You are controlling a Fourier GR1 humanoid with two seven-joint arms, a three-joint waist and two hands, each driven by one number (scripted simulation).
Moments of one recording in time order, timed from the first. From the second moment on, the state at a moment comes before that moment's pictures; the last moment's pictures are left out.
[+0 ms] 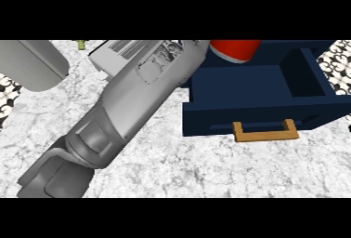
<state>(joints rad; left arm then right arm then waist) -1.44 0.00 -0.29 -0.65 0.27 0.55 0.19 0.24 -0.03 -0.28 -2.18 -0.11 0.21 0.13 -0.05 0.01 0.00</state>
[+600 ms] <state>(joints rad) -1.49 0.00 -0.41 -0.48 0.41 0.59 0.09 0.20 -0.04 -0.27 -2.15 -0.10 0.22 0.13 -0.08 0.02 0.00</state>
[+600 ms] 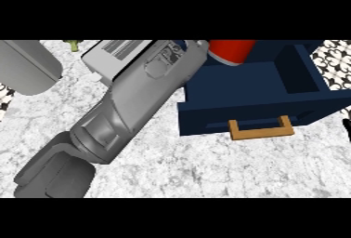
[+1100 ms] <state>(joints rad) -1.48 0.00 -0.52 -0.40 0.46 0.64 0.02 0.15 -0.04 -0.26 -2.12 -0.09 0.21 0.12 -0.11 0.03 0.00</state>
